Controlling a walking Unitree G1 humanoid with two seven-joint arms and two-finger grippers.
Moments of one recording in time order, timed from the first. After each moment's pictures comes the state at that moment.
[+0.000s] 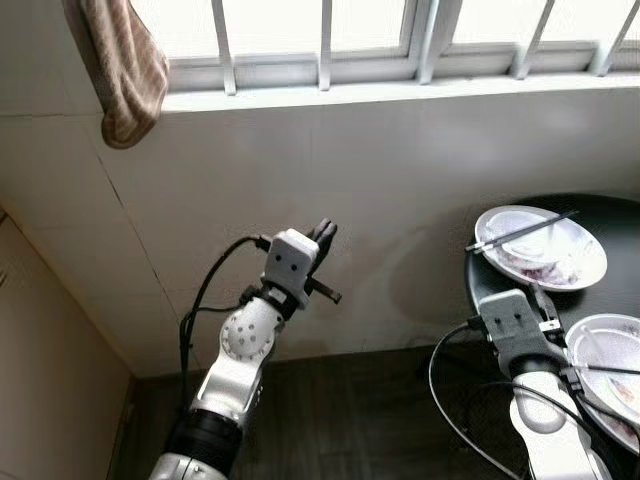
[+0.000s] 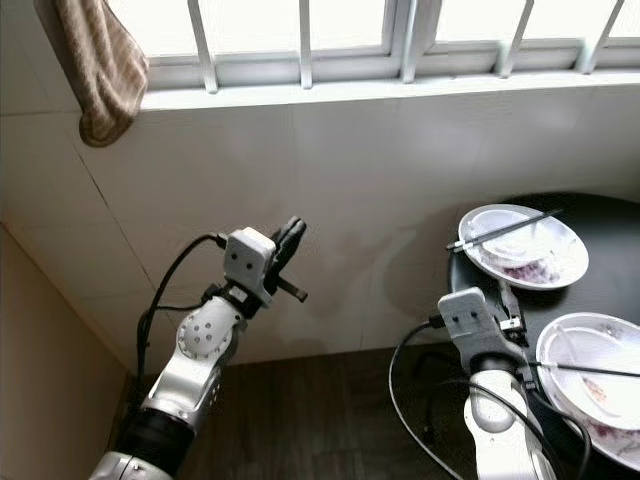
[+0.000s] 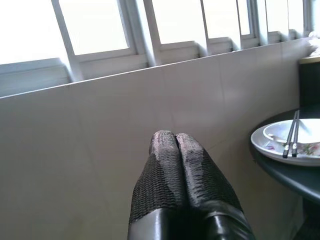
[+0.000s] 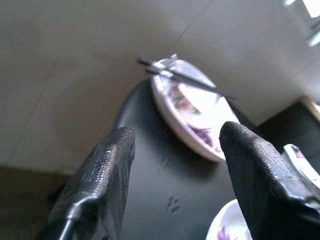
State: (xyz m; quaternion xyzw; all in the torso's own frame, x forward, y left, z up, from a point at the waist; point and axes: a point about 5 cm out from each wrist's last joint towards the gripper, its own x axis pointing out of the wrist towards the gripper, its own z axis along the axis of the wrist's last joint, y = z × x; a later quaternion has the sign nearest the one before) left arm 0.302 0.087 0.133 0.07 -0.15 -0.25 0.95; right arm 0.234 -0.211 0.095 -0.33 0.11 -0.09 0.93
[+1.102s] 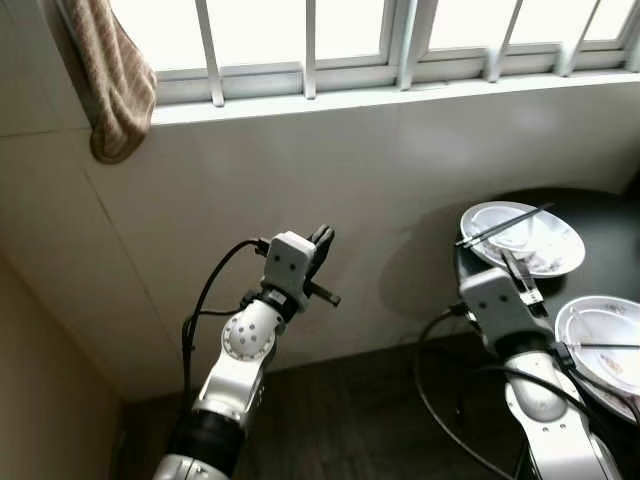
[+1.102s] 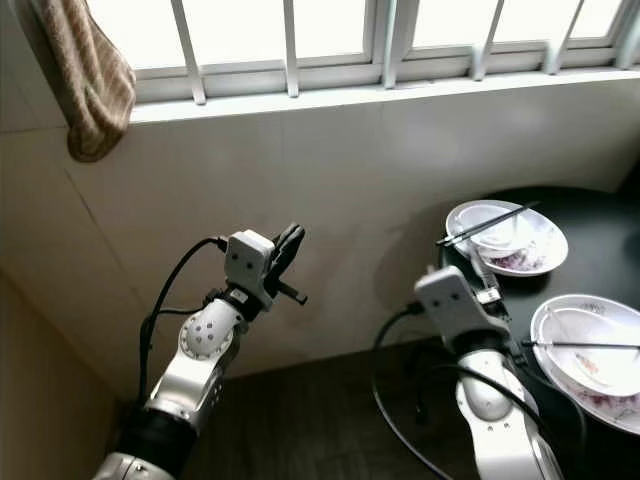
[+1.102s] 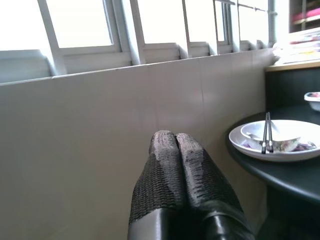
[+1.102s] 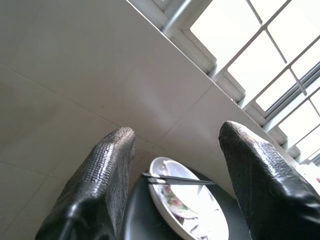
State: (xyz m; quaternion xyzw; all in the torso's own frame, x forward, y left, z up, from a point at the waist) left arm 0.304 0.089 0.125 0.06 -0.12 -0.24 0.96; right arm 0.242 -0.170 0.149 -0.33 -0.07 0.00 0.94
